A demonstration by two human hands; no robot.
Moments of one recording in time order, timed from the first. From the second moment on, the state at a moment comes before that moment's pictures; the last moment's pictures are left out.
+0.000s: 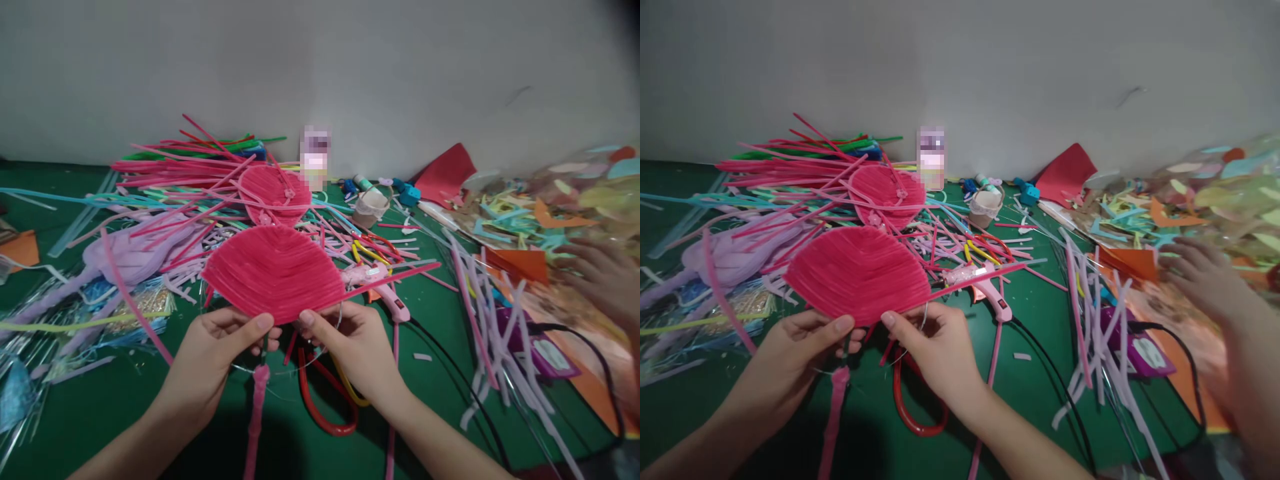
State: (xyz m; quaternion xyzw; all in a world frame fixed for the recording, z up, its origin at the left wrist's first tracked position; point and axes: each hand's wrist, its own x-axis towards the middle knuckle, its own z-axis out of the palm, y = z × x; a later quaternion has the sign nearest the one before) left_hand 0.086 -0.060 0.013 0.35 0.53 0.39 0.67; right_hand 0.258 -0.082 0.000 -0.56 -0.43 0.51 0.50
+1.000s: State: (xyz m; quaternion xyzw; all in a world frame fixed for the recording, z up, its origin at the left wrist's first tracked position) left_hand 0.072 -0.002 0.072 0.75 0.43 0.19 0.46; right_hand 0.274 -0.090 0.016 -0.46 -0.37 0.68 0.43
